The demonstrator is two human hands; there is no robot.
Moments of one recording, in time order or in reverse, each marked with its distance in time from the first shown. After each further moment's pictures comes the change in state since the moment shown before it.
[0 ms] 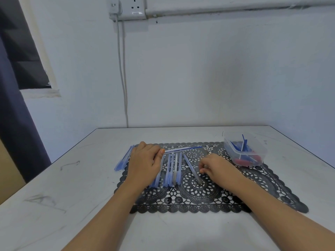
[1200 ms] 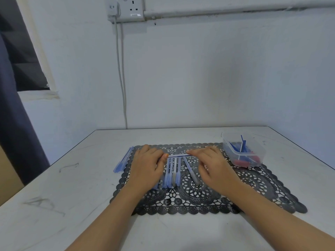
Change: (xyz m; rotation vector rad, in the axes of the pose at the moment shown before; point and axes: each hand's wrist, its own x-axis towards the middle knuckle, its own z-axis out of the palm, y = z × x) left_hand -0.003 0.000 0.005 0.052 -0.056 0.066; right_hand -0.007 -0.016 0.005 0.108 0.546 -0.285
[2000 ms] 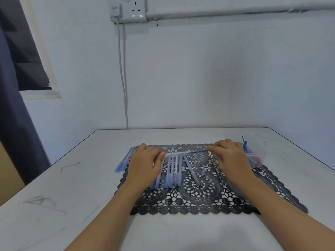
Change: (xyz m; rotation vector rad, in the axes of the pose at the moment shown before) left_hand 0.002 -0.006 -0.003 0.028 0.017 -0.068; right_hand 0.004 0.037 -0.016 -0.297 0.051 0.140
